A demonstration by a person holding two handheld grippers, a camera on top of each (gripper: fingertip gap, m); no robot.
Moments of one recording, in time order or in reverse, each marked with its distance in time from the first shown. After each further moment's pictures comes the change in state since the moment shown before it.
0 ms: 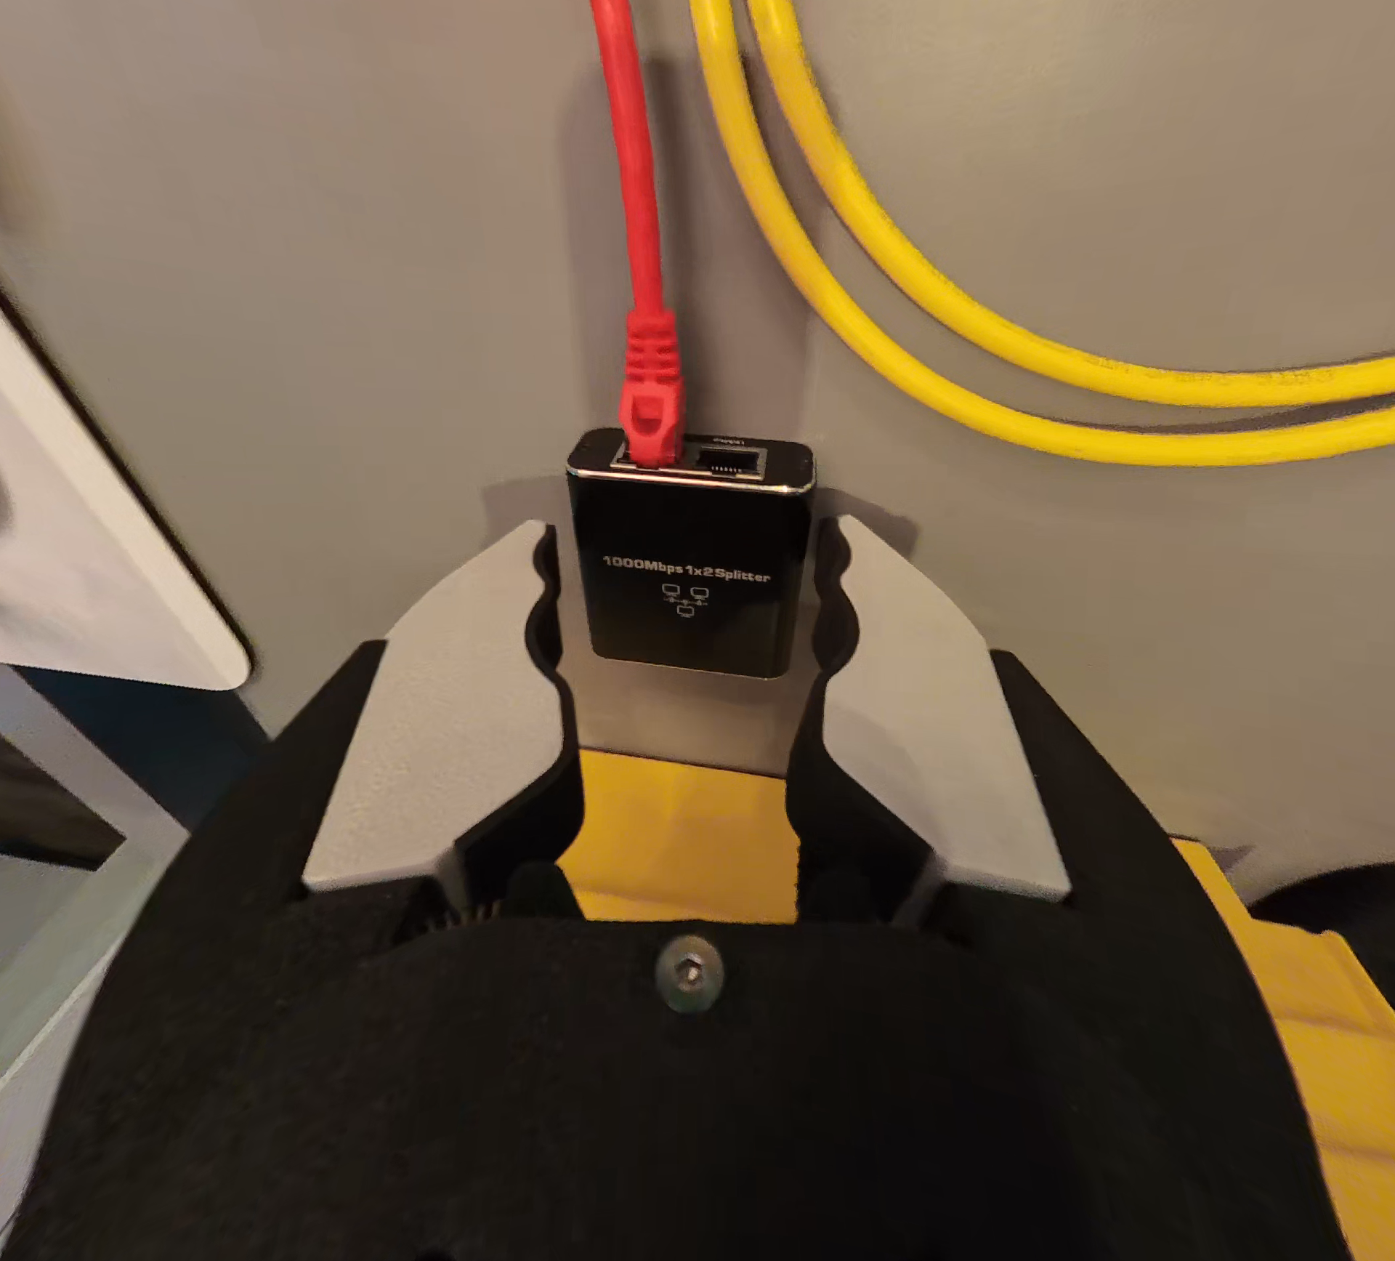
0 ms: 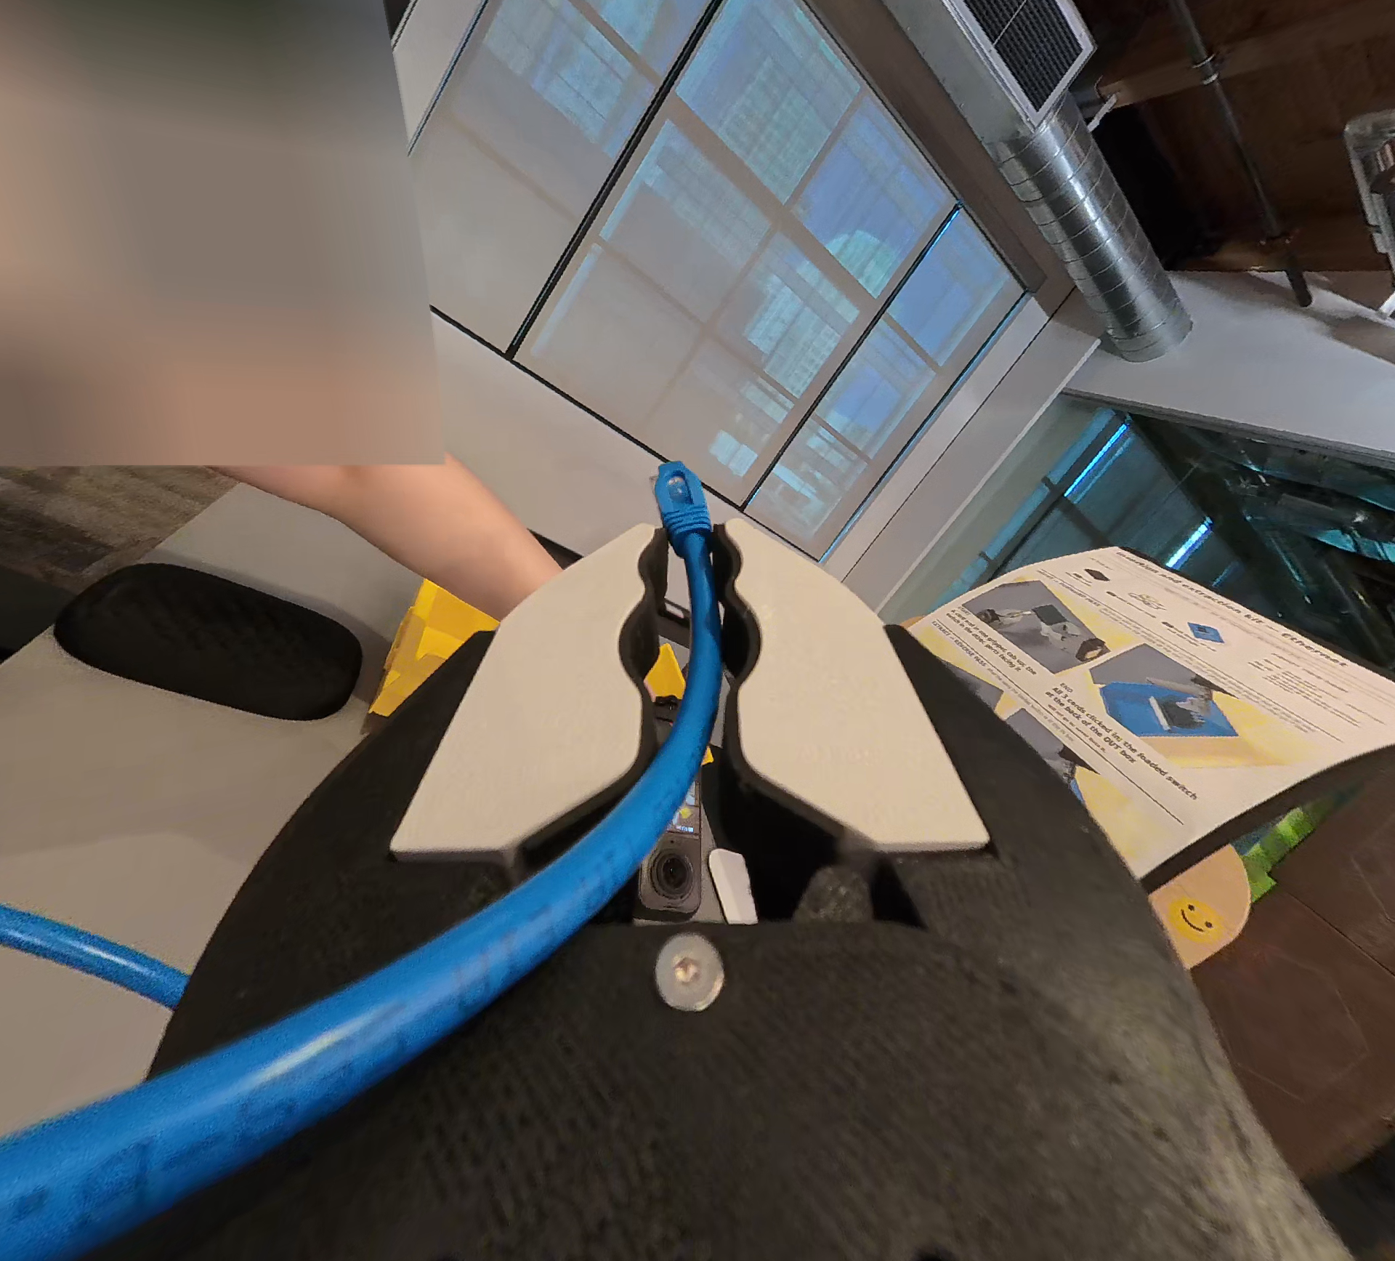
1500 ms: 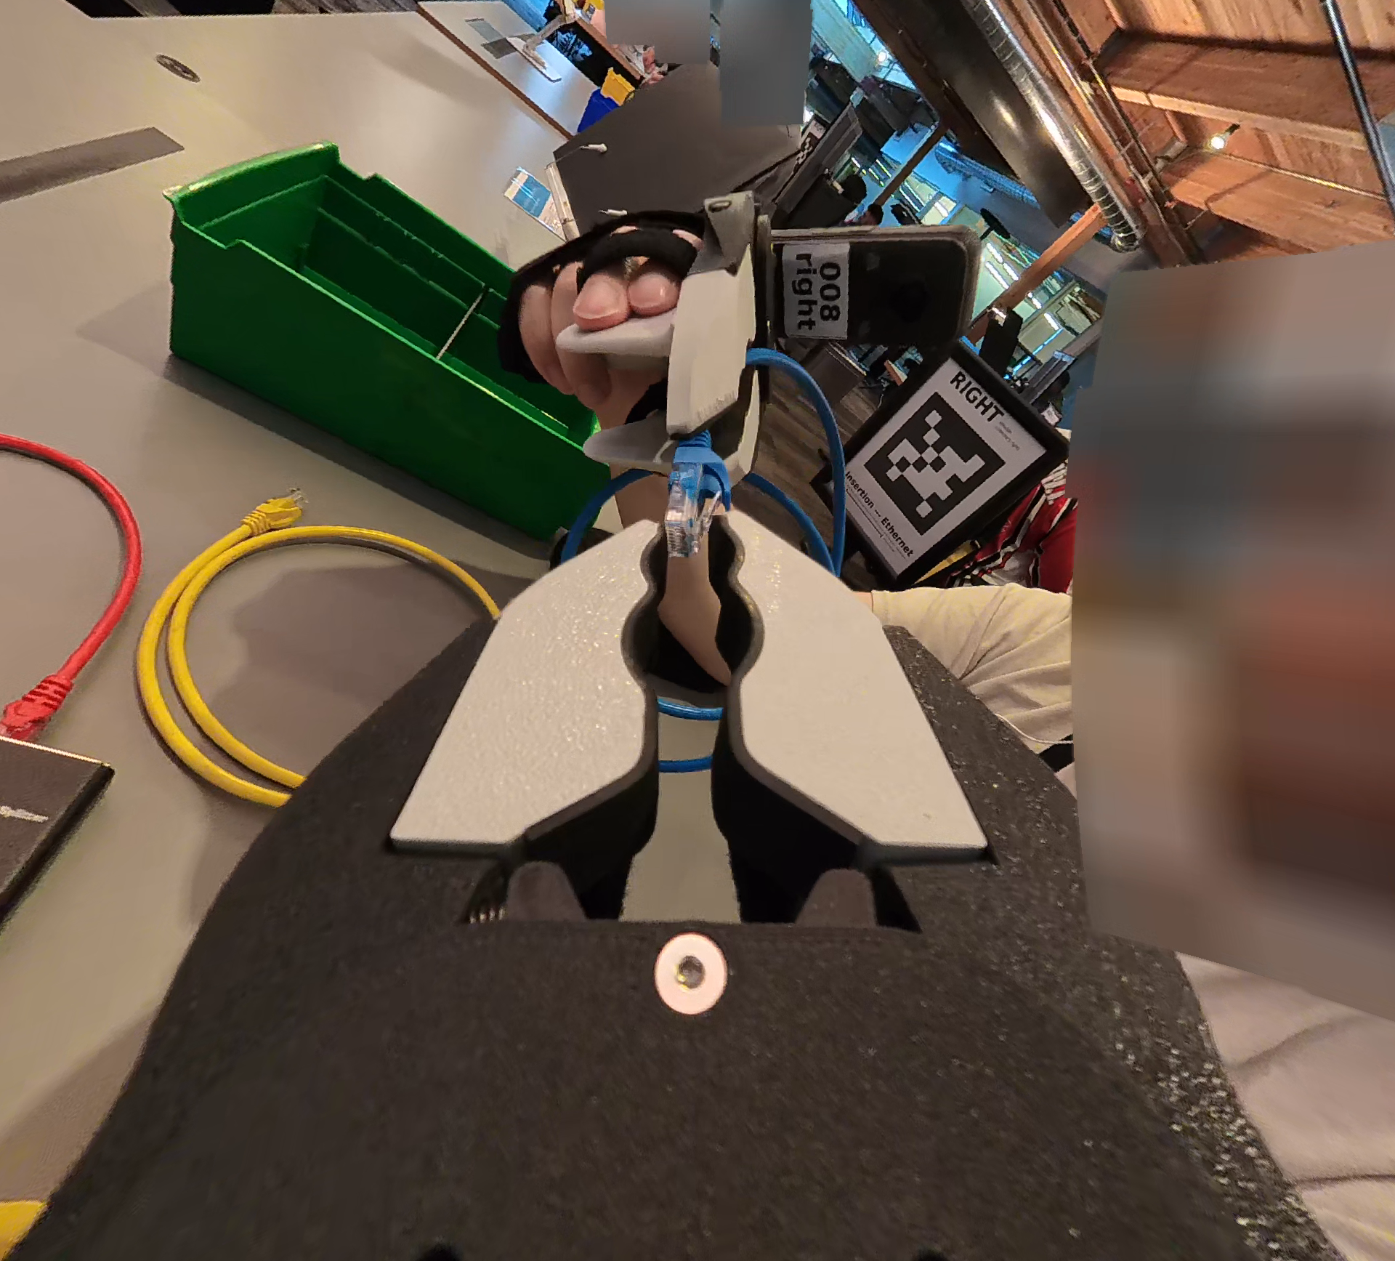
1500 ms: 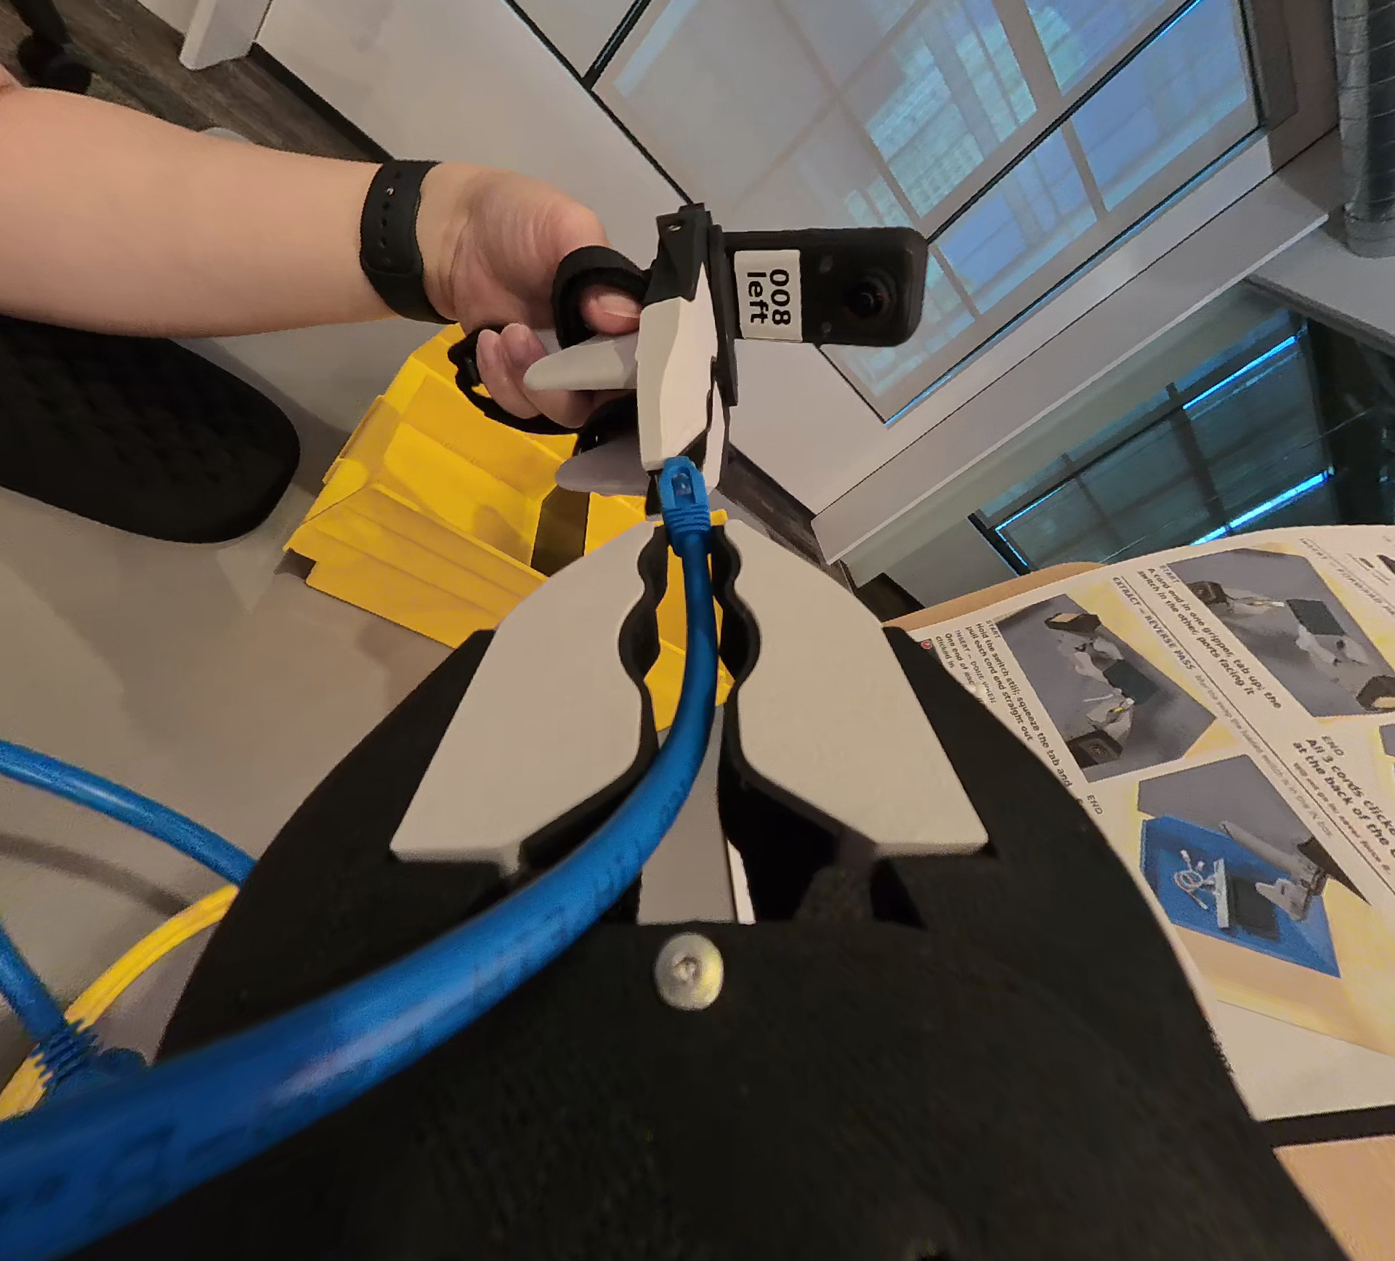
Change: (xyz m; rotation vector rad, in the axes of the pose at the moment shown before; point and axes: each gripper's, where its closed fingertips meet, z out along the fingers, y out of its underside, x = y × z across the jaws) left arm 0.084 0.004 -0.261 1.426 0.753 -0.539; right arm -0.046 0.127 0.131 -0.290 -0.163 -0.153
